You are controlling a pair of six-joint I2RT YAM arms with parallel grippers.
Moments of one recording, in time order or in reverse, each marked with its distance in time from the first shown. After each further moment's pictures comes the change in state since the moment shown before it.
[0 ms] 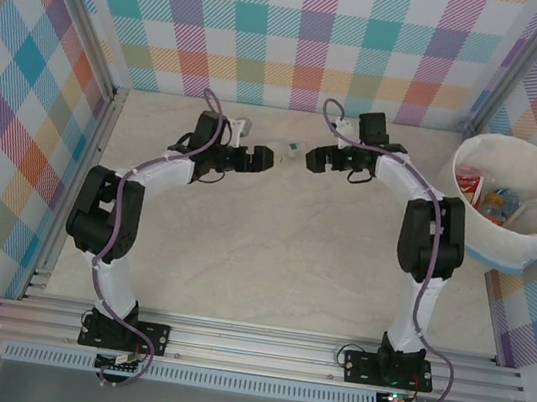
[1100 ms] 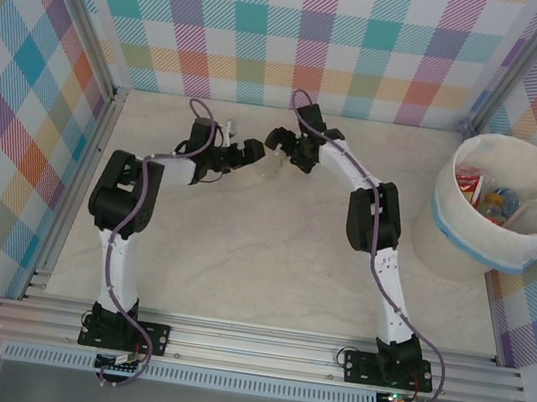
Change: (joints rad) left arm 0.090 0.195 -0.022 0.325 0.077 -0.225; right arm 0.229 0.497 0.645 -0.206 0.311 0.874
